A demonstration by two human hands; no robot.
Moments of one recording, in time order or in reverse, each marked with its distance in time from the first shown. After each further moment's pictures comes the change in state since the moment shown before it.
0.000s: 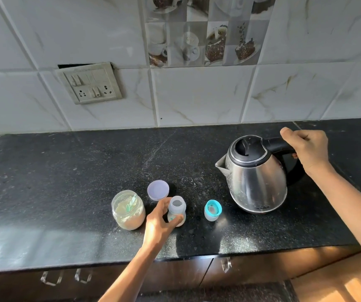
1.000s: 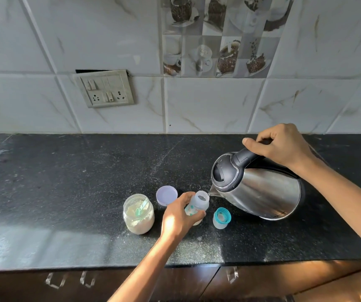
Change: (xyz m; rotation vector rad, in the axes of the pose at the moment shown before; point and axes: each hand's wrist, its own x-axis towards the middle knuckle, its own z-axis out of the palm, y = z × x) left_hand 0.021 0.037 0.003 0.131 -0.057 0.021; right_hand -0.013 -0.101 0.053 -0.493 -0.315 -0.392
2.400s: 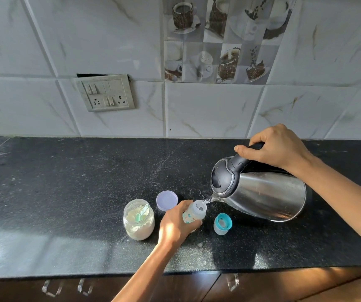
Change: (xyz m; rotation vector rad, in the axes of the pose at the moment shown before) left_hand 0.003 -0.015 -0.004 0.105 -0.038 -0.029; right_hand 0.011 -0.023 -0.005 -0.198 -0.102 -0.085
